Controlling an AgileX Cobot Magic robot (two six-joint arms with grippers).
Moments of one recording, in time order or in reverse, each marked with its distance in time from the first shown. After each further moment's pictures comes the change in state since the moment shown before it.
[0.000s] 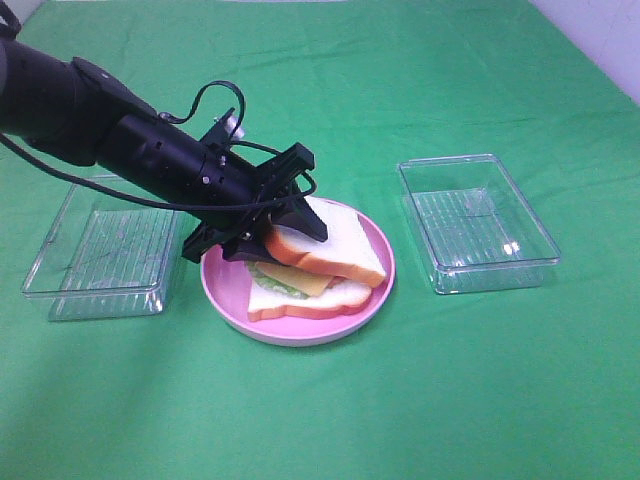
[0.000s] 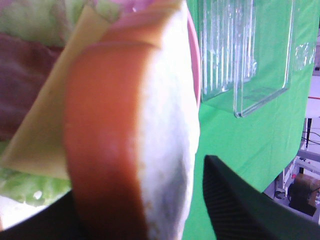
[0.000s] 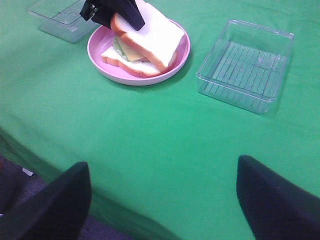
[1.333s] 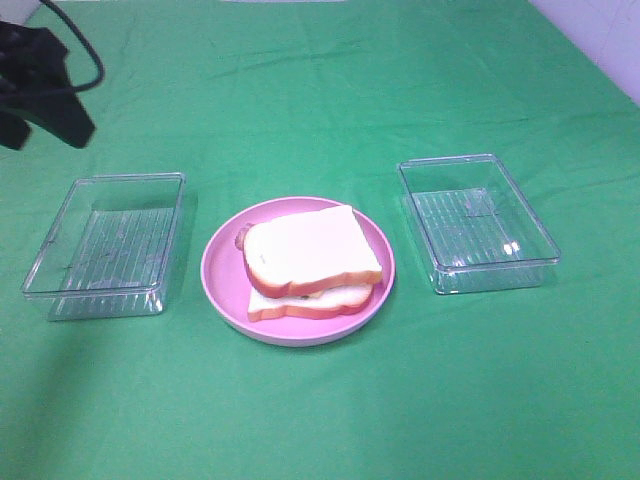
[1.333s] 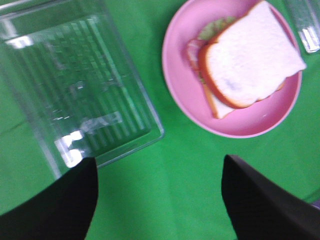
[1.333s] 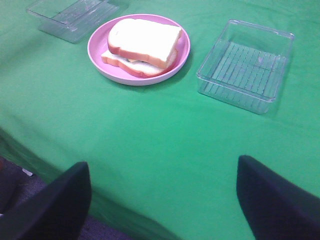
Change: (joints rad) left arm 0.267 -0.605 -0.023 0.894 0.350 -0.205; right arm 0.000 0.000 0.000 0.000 0.000 0.000
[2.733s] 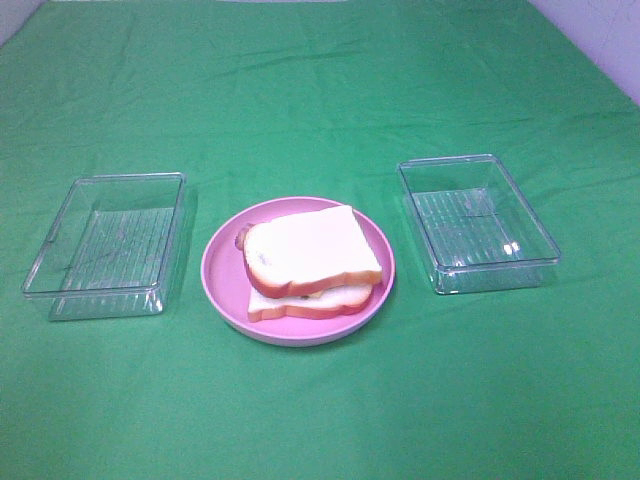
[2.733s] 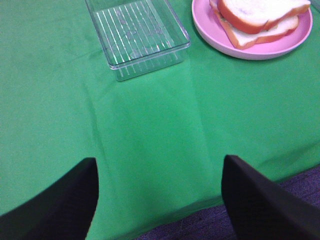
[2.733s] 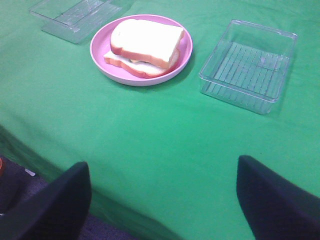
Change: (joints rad) left arm 0.000 -1.242 0.757 0.132 0.047 -0.045; right arm 0.000 0.000 0.000 0.007 0.000 0.000
